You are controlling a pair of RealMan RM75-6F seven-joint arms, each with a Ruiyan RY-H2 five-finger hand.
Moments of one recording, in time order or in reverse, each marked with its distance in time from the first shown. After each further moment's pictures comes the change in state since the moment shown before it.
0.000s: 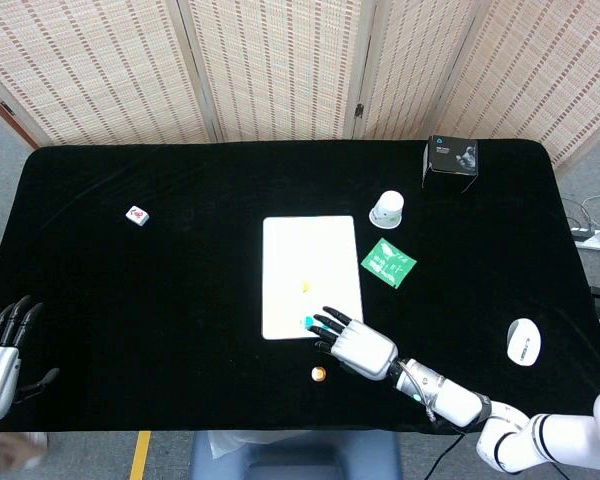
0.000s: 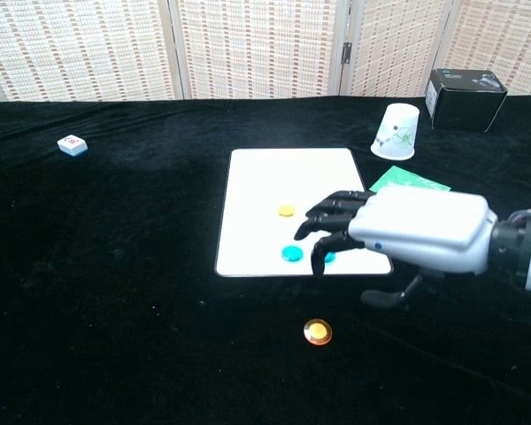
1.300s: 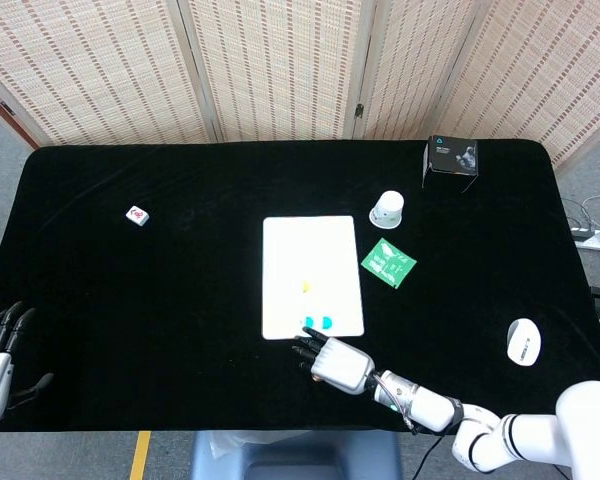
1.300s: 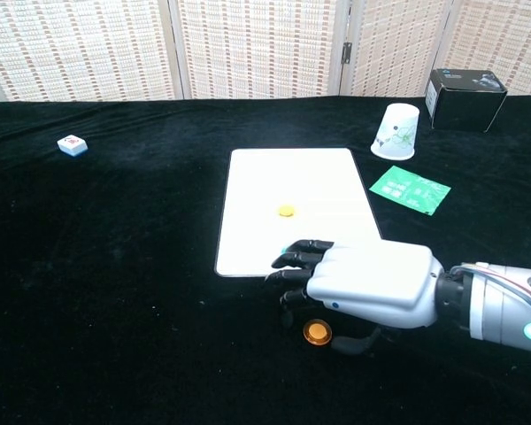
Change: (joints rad) left arm 0.020 -0.011 0.007 0.038 -0.009 0.008 -0.036; right arm 0.017 -0.142 0.011 0.097 -0.021 -0.101 -0.064
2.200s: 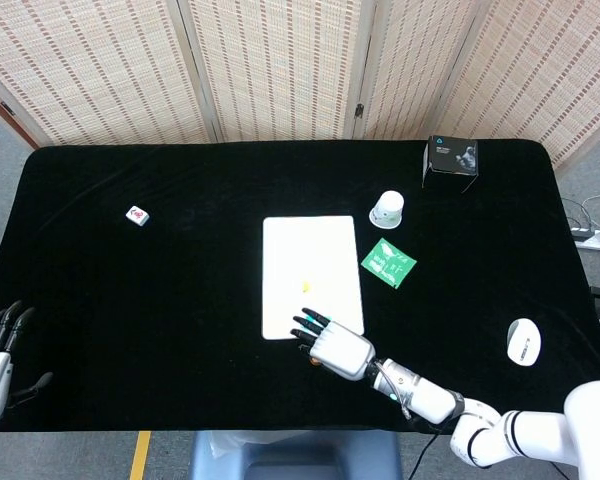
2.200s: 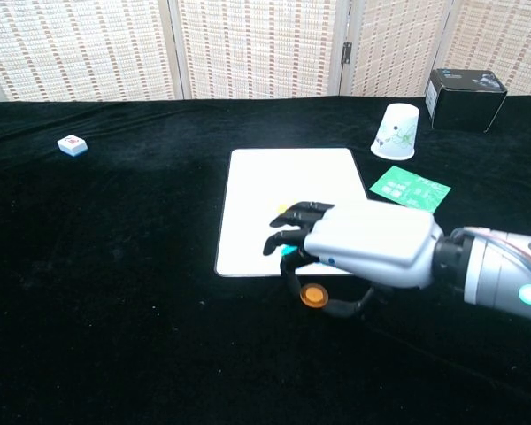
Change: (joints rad) left arm -0.001 -0.001 -0.003 0.004 0.003 -0.001 -0.004; right arm -0.004 0.030 0.064 -0.031 0.026 0.054 0.014
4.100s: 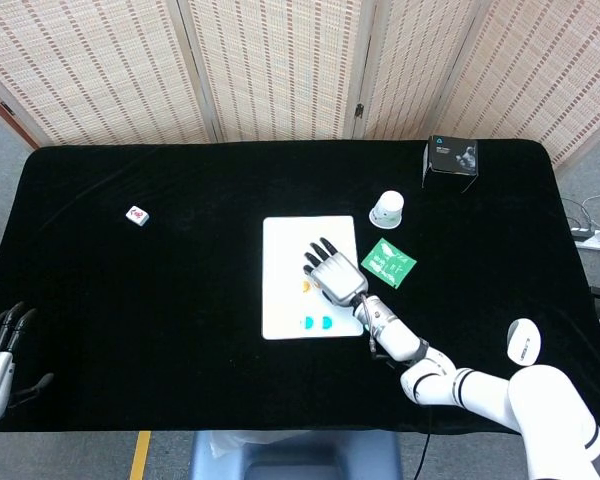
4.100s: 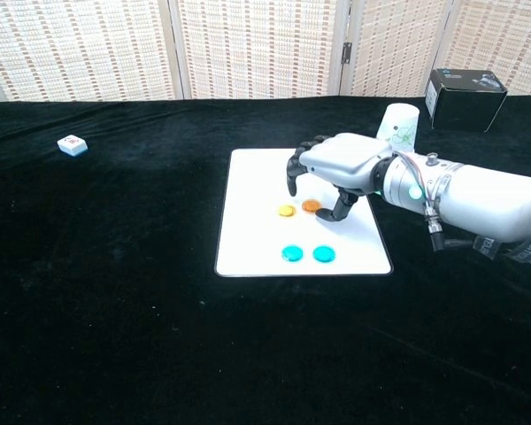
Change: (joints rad) left arm -0.005 -0.017 0.001 0.031 -0.013 -0.022 -0.017; right arm 0.164 -0.194 0.206 0.385 0.399 -0.191 -0.111
